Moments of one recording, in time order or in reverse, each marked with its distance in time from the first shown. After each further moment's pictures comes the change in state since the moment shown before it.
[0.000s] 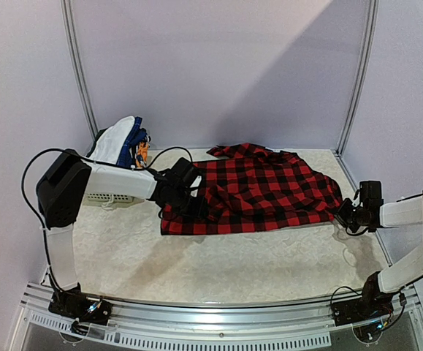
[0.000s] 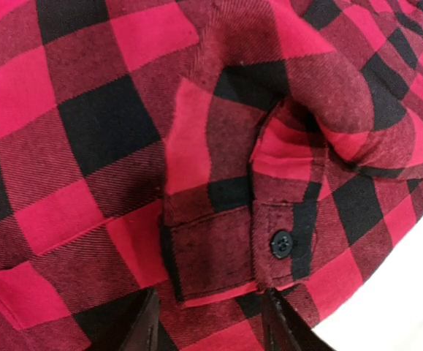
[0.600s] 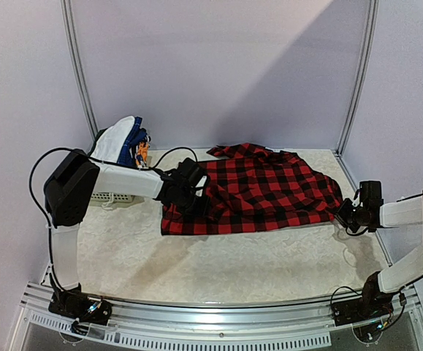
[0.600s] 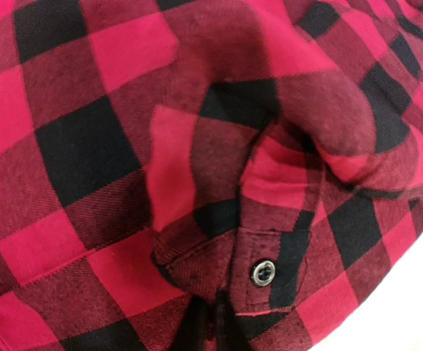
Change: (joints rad) left arm -0.011 0.061 0.062 0.004 -0.005 -0.005; right arm 0.000 0.000 0.000 -0.001 0.007 -0.012
